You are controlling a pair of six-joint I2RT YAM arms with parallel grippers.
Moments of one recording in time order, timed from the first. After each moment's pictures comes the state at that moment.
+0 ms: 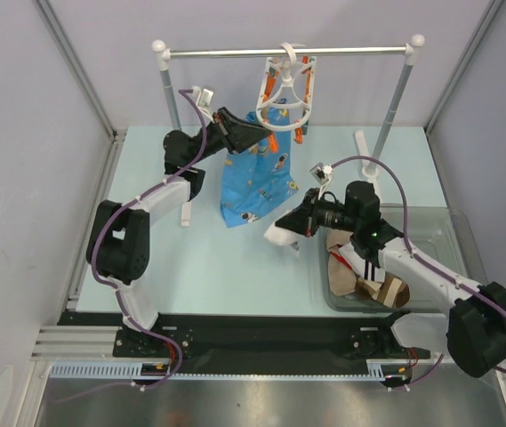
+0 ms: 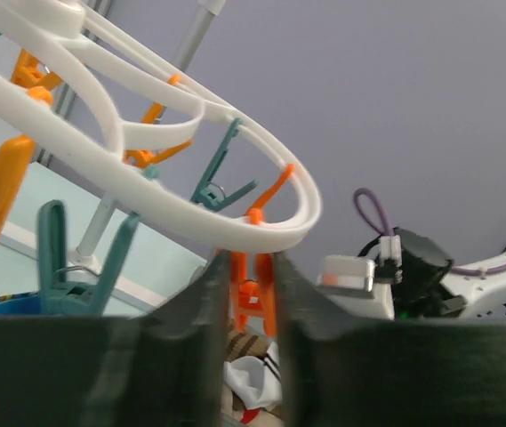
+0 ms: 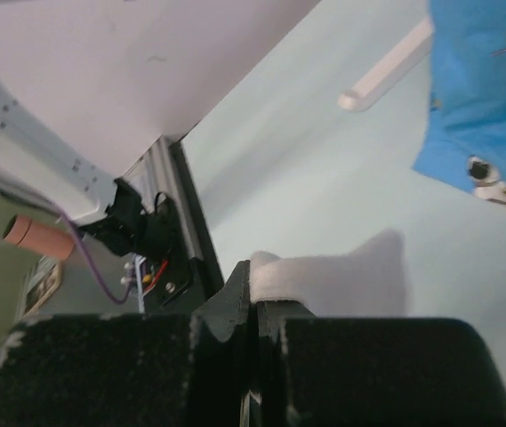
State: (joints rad) left arm -0.34 1.83 1.29 1.14 0.85 -1.07; right arm 0.50 1.22 0.70 0.36 -0.79 0.50
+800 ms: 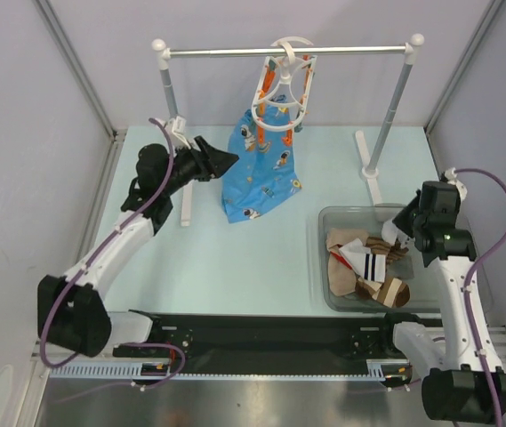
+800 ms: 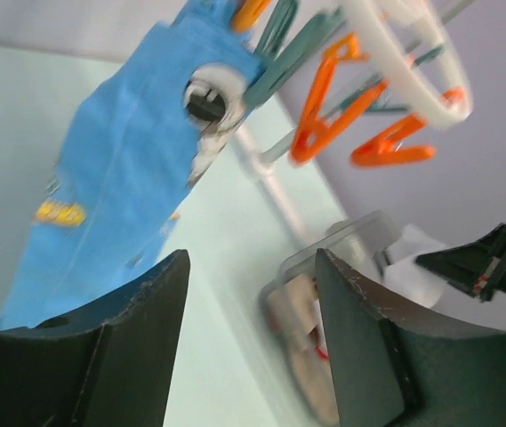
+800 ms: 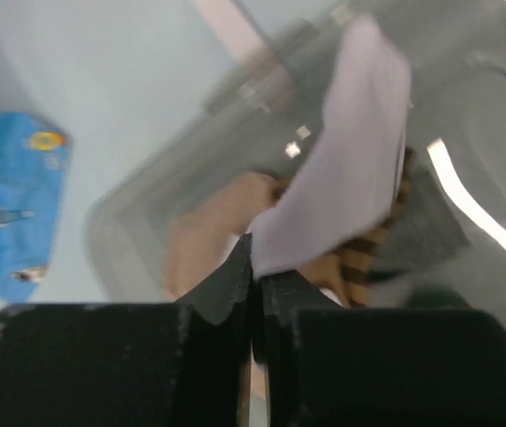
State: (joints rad) left arm -0.29 1.33 1.01 0.27 0.44 -0.67; right arm -0.03 0.90 0.97 -0.70 0.11 0.57
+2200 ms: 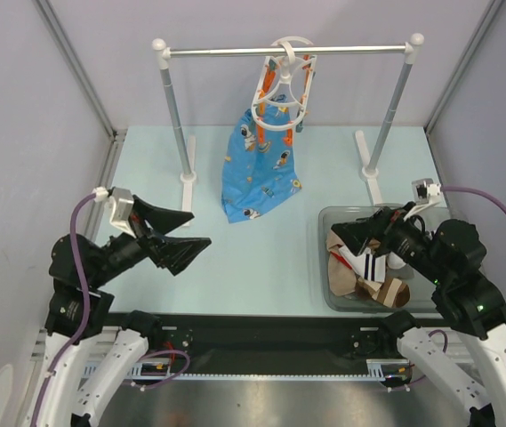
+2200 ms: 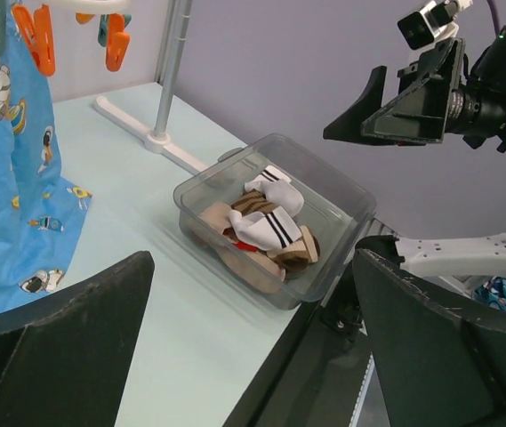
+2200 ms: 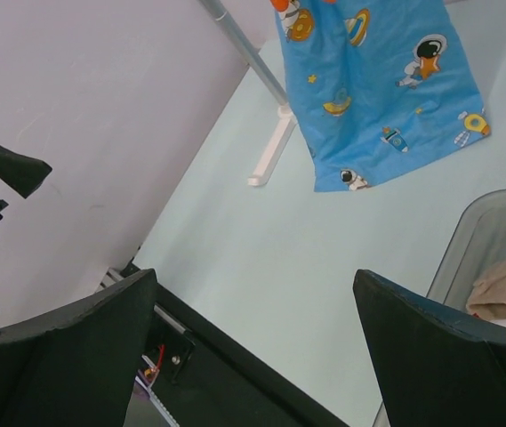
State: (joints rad) left arm -0.30 0.47 0.90 -0.29 0.68 -0.46; right arm 0.43 0.55 1.01 -0.60 -0.26 0.57
